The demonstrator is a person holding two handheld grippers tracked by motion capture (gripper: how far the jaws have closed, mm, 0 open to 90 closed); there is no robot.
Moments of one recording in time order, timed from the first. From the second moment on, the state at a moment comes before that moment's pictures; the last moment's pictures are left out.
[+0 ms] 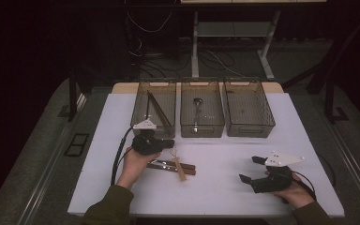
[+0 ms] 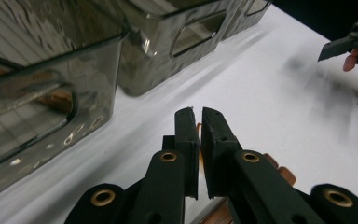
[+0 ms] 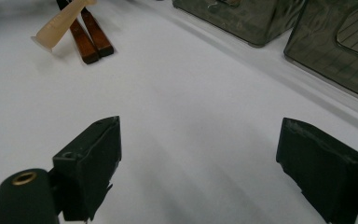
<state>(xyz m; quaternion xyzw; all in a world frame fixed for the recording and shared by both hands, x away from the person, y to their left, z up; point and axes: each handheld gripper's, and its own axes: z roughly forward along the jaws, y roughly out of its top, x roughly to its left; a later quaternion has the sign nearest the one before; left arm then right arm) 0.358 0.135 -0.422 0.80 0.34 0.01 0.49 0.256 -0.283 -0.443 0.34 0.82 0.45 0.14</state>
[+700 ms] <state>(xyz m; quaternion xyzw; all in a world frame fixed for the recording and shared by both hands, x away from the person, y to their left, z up) 0.371 0.116 -0.381 0.78 0.32 0.04 0.53 0.256 -0.285 -0.442 0.34 0.81 0.45 0.14</state>
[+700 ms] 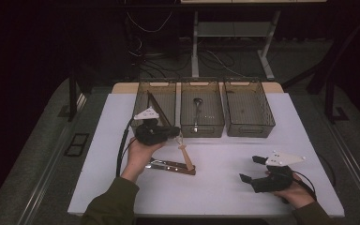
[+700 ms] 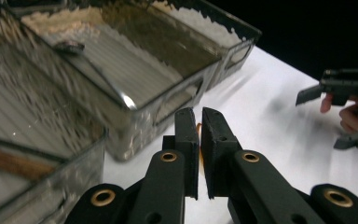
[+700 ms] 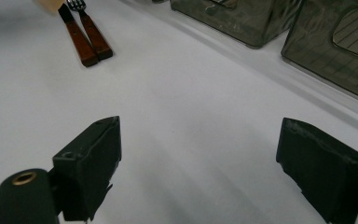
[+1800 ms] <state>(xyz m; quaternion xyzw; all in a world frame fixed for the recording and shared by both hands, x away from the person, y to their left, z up) 0.462 0.051 -0.328 0.75 0.38 0.10 0.54 0.254 -0.284 -0.439 0.34 0.81 0.46 0.15</state>
